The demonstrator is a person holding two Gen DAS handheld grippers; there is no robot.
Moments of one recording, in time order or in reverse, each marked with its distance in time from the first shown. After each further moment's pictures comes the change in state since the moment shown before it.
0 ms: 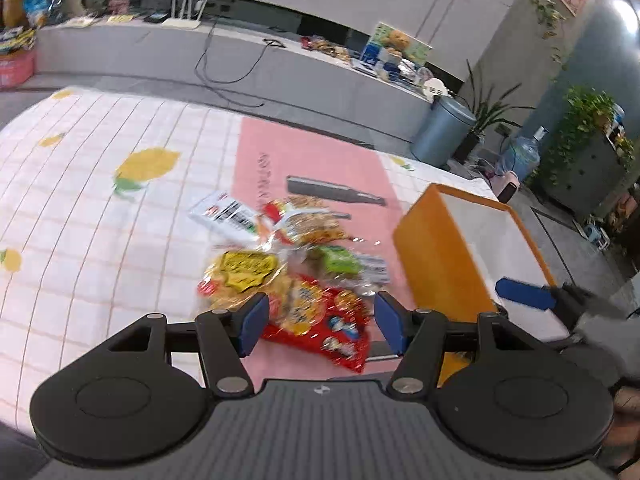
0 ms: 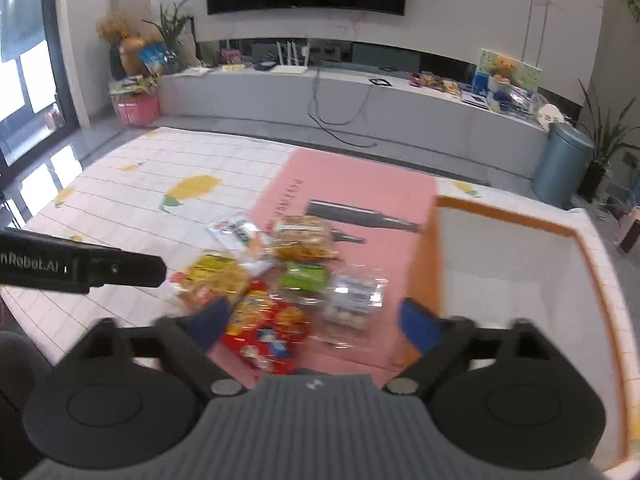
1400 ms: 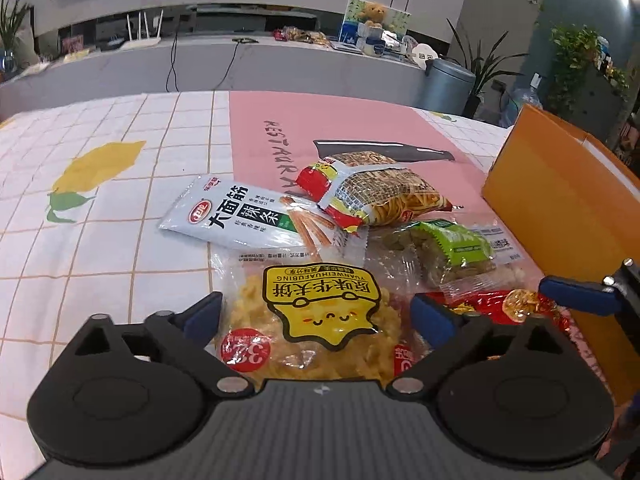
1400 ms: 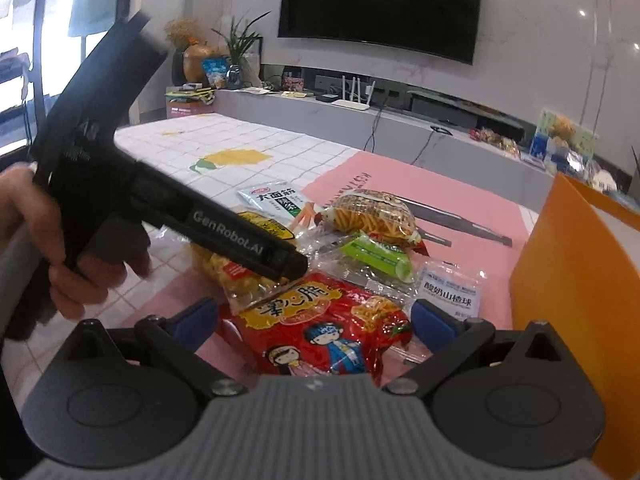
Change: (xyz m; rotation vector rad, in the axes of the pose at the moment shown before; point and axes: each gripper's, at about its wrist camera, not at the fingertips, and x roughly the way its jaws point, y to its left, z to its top) left arm 0.156 0.054 -0.009 0.230 -0.019 0.032; right arm 0.118 0.011 -0.077 -0.208 -0.174 0.069
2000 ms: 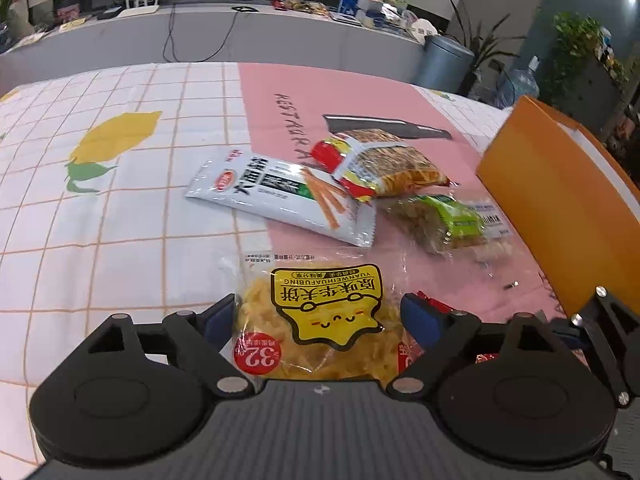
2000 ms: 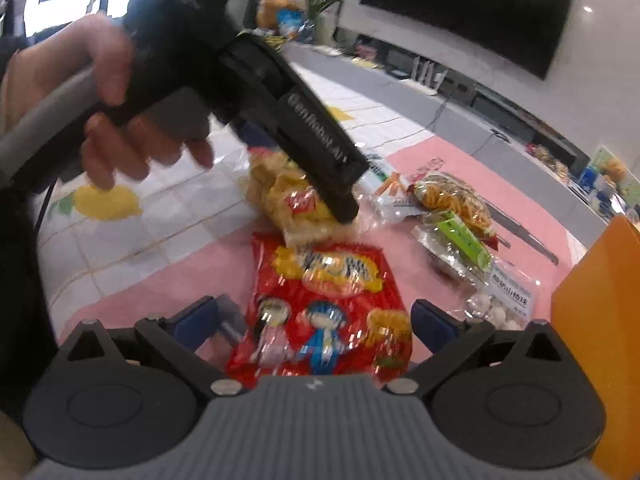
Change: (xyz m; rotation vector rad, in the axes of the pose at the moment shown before) left arm -0.017 0.012 0.000 -0.001 0.105 -0.027; right arm -0.005 0.042 -0.010 -0.174 0.105 0.085
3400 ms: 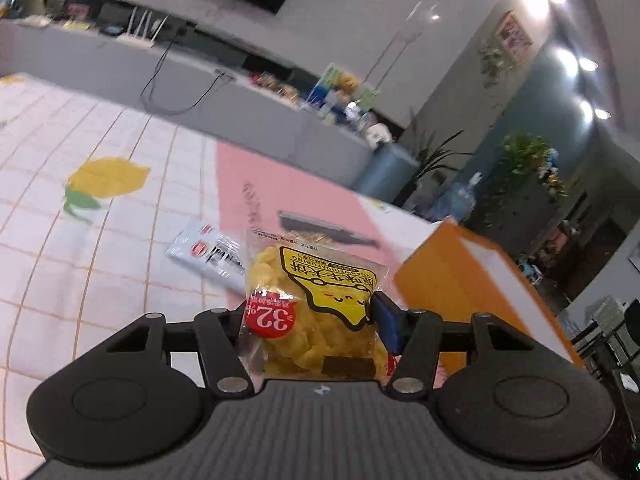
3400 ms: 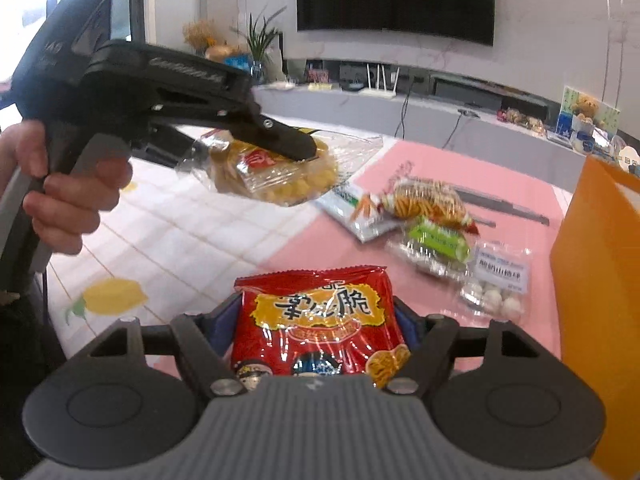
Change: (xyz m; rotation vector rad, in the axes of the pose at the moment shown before) left arm -0.069 0.031 -0.006 -0.195 -0.302 -0.262; right arm -0.030 -0.019 0.009 0.259 -0.116 0.030
